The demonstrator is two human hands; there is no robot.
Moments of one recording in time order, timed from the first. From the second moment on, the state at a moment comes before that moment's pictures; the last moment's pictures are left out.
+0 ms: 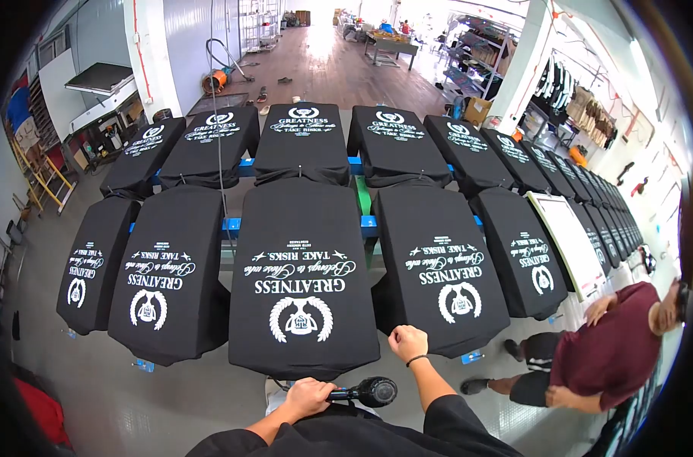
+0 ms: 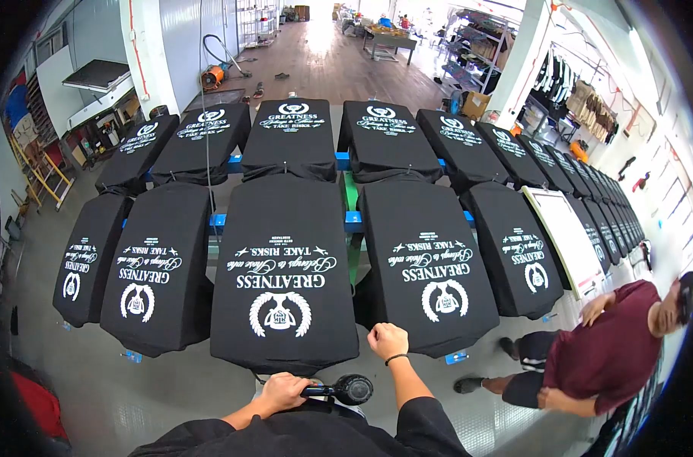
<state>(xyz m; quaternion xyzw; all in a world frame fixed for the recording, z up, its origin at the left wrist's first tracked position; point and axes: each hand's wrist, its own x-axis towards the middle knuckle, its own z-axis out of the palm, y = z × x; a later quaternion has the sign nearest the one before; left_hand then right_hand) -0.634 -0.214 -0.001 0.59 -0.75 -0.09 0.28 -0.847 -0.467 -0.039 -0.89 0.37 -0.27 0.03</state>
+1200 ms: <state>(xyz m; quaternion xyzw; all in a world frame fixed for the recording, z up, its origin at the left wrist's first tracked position) -0.630 -0.239 0.025 0.65 -0.67 -0.19 0.31 -0.848 -0.469 -0.039 -0.89 0.36 -0.26 0.03</state>
